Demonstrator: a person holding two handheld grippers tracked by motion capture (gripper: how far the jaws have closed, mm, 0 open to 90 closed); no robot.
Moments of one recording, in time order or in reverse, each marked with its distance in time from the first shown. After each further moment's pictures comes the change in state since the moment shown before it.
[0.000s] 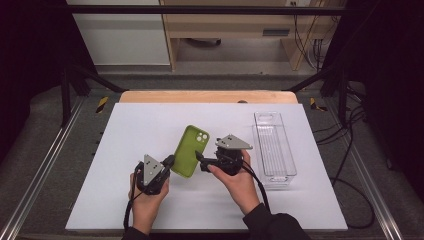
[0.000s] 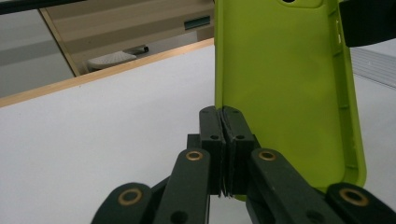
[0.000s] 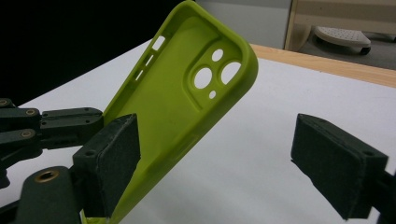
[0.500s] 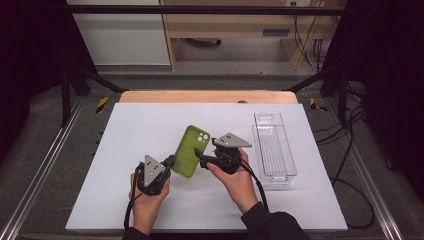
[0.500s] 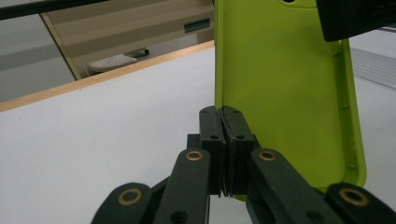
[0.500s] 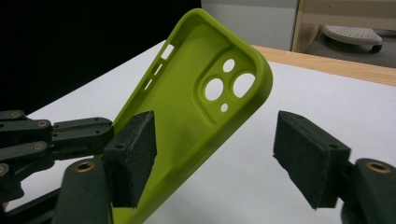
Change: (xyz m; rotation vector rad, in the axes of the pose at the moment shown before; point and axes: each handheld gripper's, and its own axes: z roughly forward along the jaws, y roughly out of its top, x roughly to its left) left arm -0.002 0.001 -0.001 -0.012 0.000 0.008; right arm 0.002 0.005 0.002 -0.006 0.028 0.023
